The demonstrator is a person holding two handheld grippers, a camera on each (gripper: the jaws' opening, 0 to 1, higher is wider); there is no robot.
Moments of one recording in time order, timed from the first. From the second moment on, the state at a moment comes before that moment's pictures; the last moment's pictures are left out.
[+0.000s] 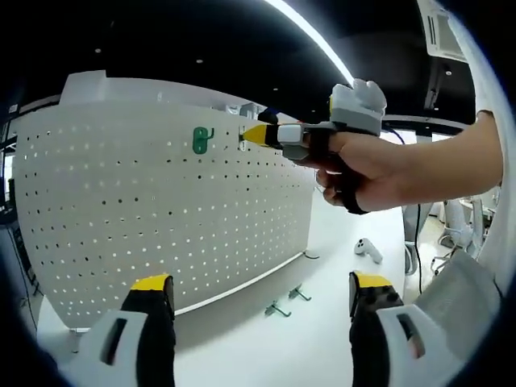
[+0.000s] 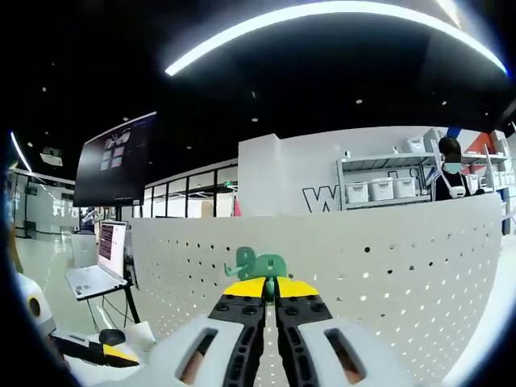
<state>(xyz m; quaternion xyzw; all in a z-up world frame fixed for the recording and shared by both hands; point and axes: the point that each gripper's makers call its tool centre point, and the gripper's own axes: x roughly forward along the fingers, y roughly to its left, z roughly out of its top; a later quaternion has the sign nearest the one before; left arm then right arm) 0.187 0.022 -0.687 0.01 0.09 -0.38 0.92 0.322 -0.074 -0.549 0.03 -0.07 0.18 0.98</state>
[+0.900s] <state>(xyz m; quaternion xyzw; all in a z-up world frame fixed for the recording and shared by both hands) 0.179 0.025 -0.695 0.01 0.10 -0.38 0.92 0.353 -0.076 -0.542 0.01 -0.08 0.15 0.99</state>
